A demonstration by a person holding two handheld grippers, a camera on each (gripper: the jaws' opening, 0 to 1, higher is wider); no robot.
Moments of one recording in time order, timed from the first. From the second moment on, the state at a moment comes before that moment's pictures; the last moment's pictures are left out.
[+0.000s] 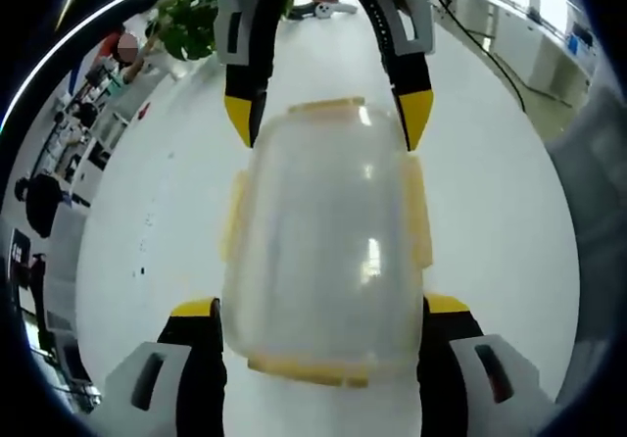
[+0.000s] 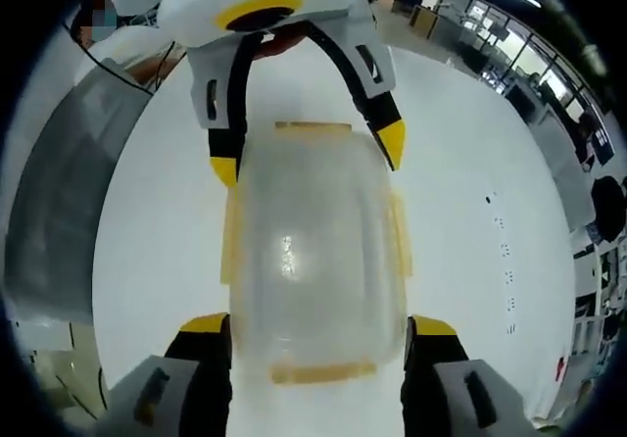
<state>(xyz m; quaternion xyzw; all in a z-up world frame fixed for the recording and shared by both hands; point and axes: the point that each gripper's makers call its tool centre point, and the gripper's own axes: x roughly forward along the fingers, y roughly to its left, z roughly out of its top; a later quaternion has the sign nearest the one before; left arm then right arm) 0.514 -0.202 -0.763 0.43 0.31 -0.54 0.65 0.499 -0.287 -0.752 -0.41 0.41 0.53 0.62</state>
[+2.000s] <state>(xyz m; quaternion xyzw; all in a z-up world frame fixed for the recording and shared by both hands) 0.528 -0.138 -0.763 0.42 0.32 -0.53 0.66 0.516 -0.222 -0.753 -0.41 0.40 0.53 0.63</state>
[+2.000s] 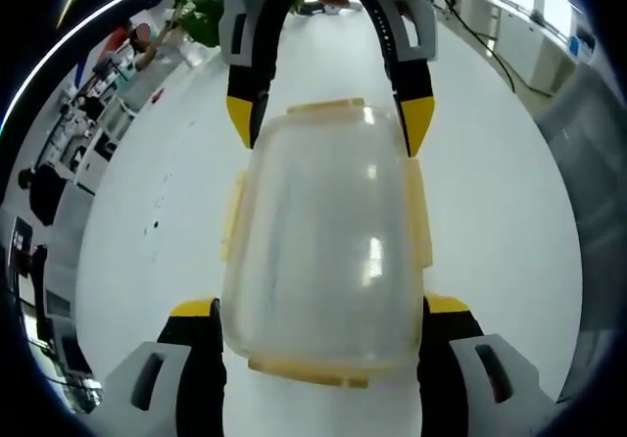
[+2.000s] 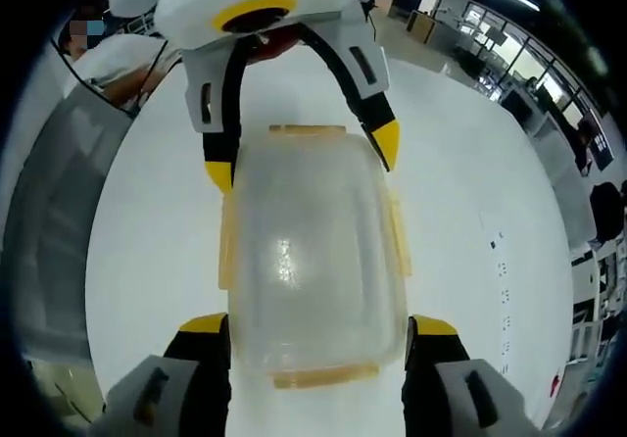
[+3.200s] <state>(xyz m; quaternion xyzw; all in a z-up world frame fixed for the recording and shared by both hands) 0.519 -0.130 -0.732 0.37 0.29 -0.52 0.71 0.505 -0.239 -0.723 -0.36 0.38 0.48 0.71</state>
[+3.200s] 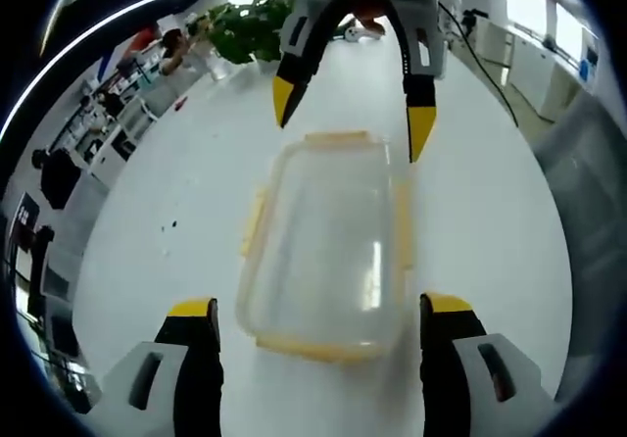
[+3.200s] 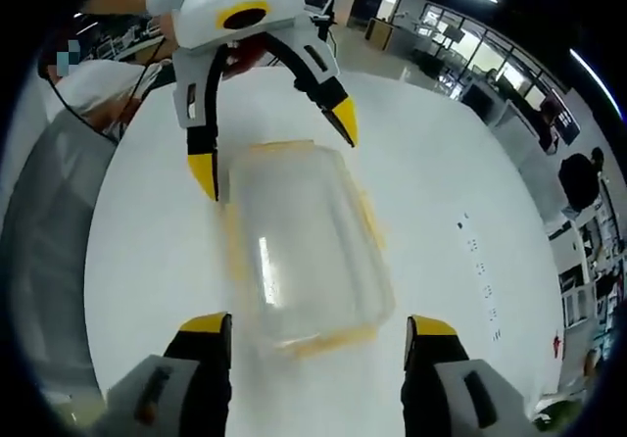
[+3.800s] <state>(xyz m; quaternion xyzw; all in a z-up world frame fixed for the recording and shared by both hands) 0.494 -0.097 -0.715 0.34 0.29 -0.49 0.75 0.468 -0.248 -0.716 -0.31 0.37 0.44 0.76</state>
